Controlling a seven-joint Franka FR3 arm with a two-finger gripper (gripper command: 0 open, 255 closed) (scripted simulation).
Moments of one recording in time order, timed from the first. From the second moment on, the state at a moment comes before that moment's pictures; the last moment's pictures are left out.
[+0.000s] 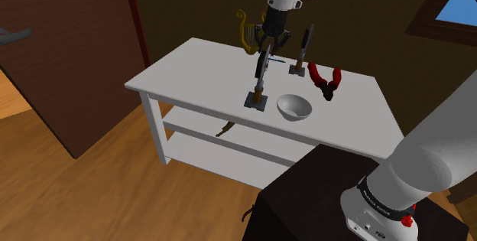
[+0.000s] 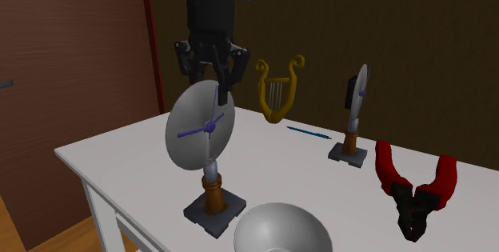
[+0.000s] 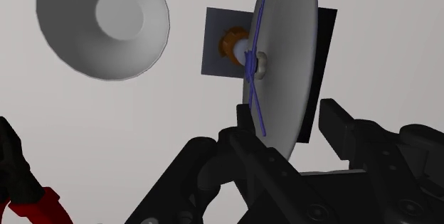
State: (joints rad) arm -0.15 0.01 0.08 -1.93 0.06 2.00 0.69
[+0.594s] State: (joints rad) arm -0.15 0.00 0.08 -1.83 0.06 1.88 0.69
